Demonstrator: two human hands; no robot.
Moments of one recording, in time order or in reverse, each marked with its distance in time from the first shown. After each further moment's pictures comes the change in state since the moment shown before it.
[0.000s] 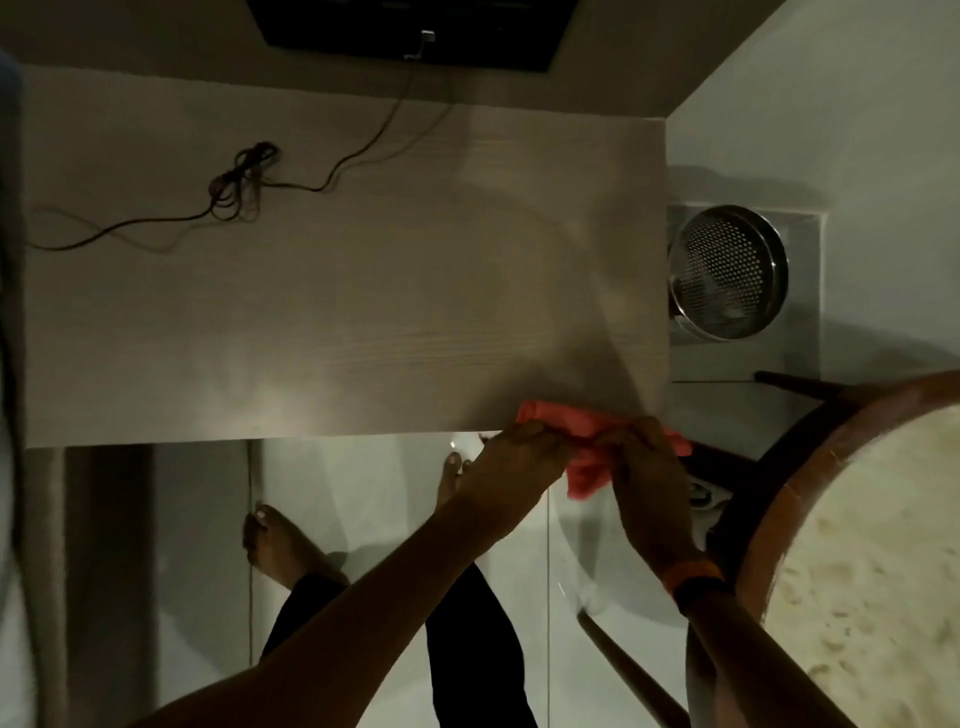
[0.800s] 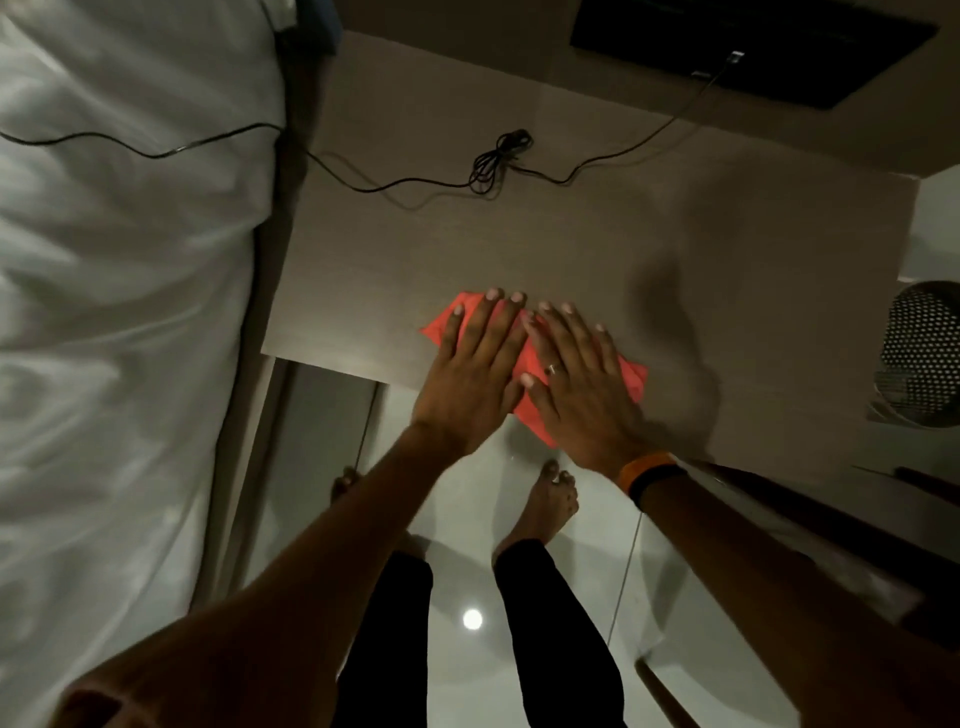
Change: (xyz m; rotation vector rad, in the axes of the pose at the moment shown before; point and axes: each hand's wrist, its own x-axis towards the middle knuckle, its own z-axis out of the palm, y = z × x) left_hand -0.120 -0.168 -0.065 0.328 0.113 -0.481; right_hand 0.031 -0.165 0.162 -0.813 -0.190 -0.850
